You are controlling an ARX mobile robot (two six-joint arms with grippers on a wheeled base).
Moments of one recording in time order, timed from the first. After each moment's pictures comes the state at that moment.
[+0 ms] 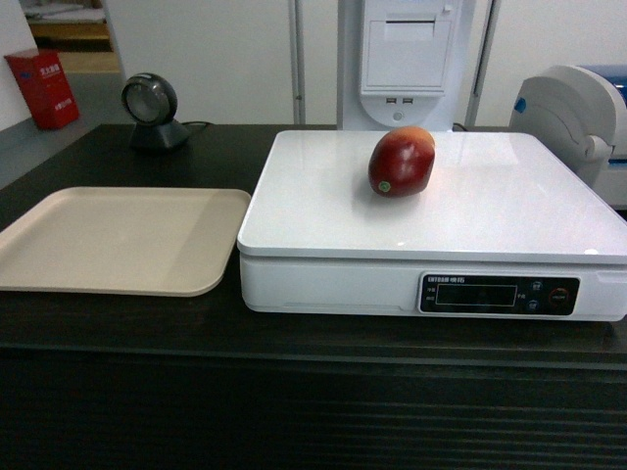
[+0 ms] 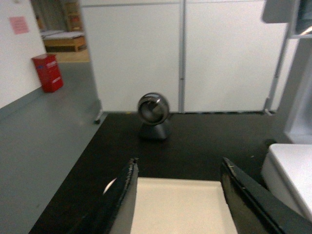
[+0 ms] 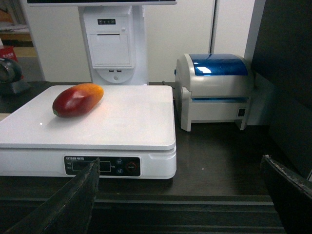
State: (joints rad) left arm 0.02 1.46 0.65 0.85 -0.02 0.02; right arm 0.00 0.00 0.01 0.00 0.00 0.00
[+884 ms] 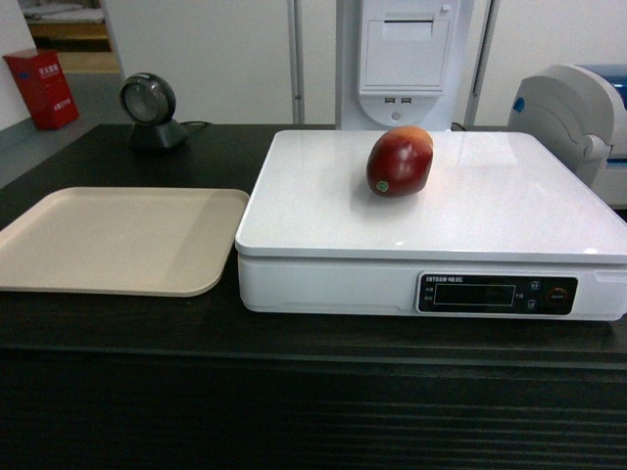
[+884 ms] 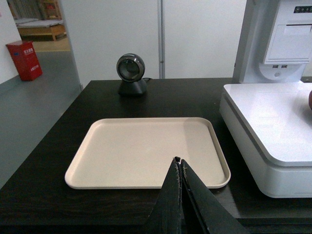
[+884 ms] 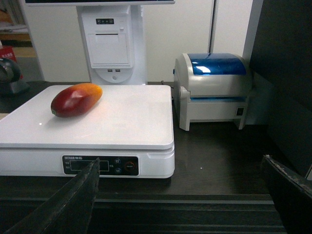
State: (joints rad) left arm 0.00 0.85 0.08 0.77 0.00 0.00; right arm 0.00 0.00 0.01 0.00 0.00 0.00
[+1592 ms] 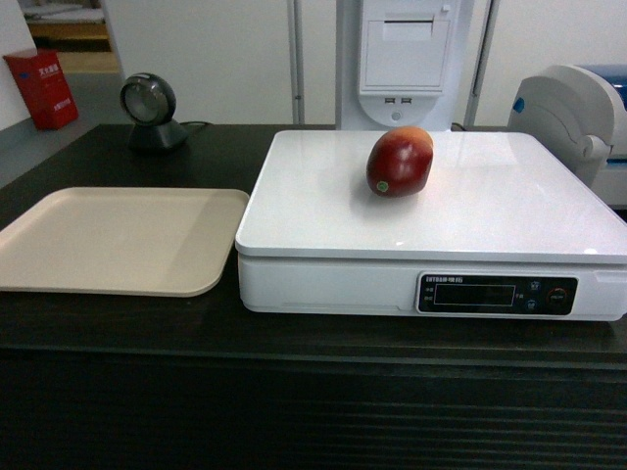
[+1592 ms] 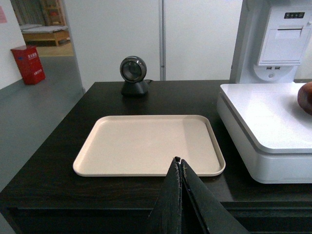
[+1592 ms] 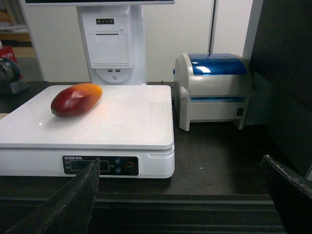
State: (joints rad) left arm 0.00 0.40 0.01 0.40 0.00 0.00; right arm 0.00 0.00 0.01 0.00 0.00 0.00
